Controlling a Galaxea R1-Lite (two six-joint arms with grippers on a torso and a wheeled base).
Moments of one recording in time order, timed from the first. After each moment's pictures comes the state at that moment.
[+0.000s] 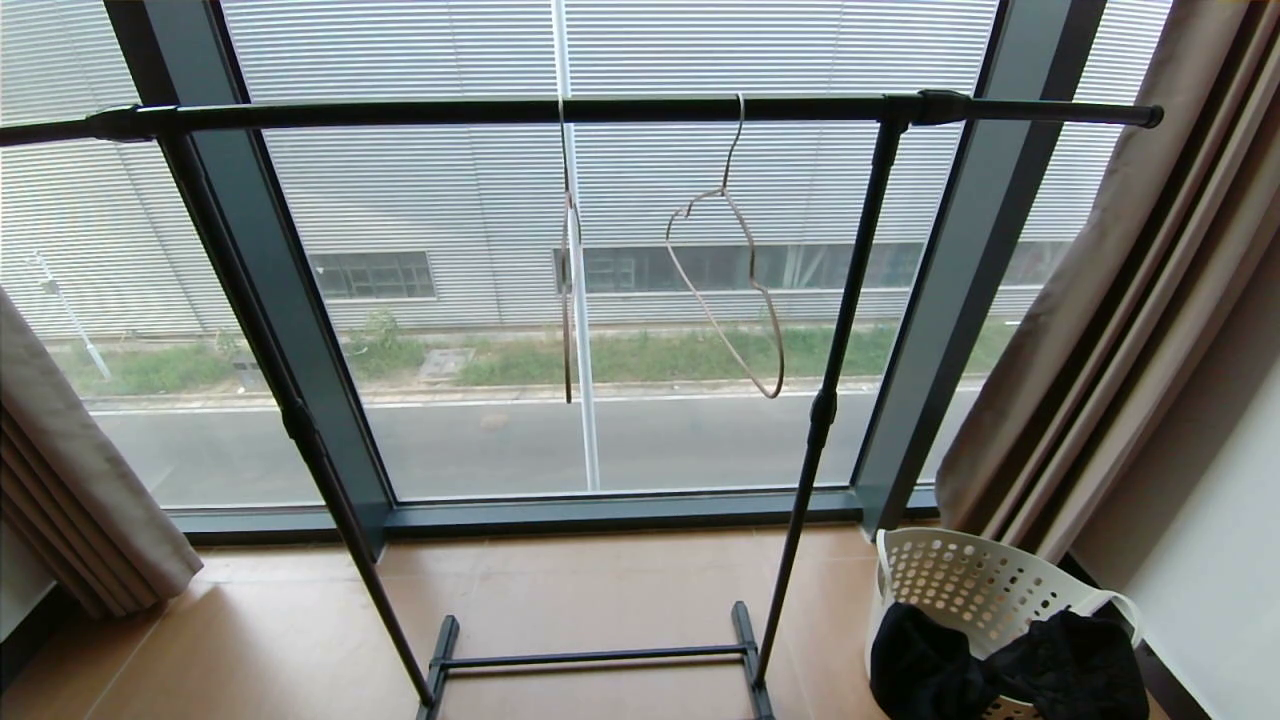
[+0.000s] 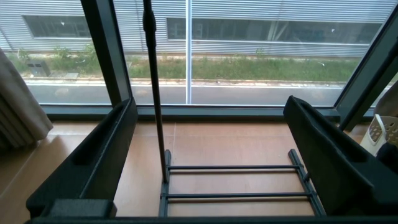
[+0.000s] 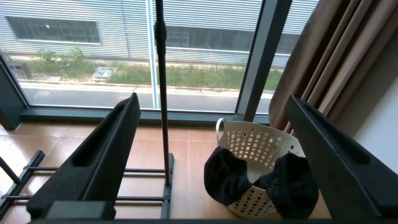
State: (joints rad) left arm 0.00 0.00 -0.01 0.03 0.03 0.00; right arm -0.01 0.01 0.00 0.00 0.01 -0.01
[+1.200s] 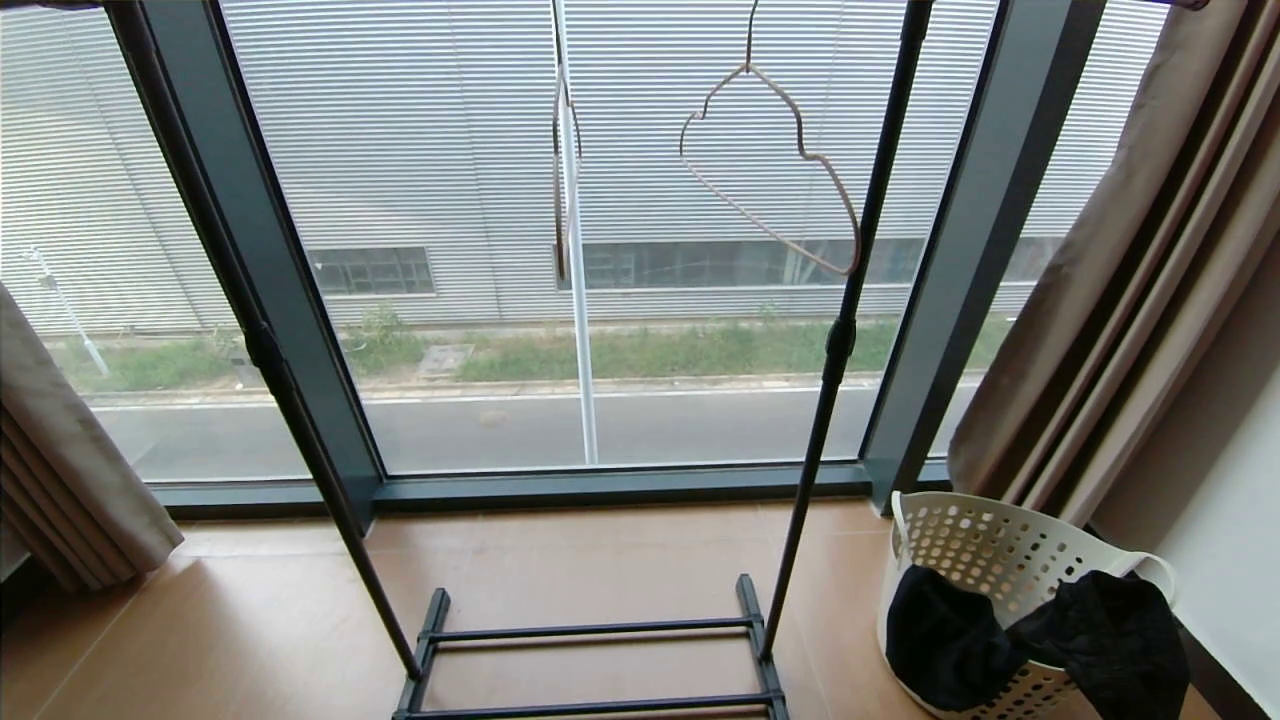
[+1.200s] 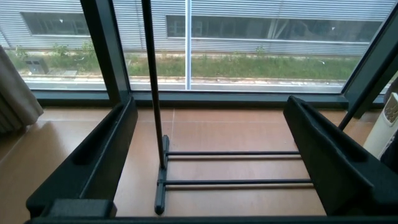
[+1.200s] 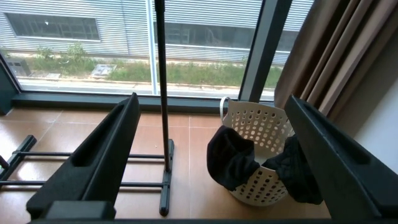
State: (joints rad) left arm 0.00 0.00 -0.01 0.03 0.03 -0.01; right arm -0.01 0.01 0.00 0.01 0.01 -0.01
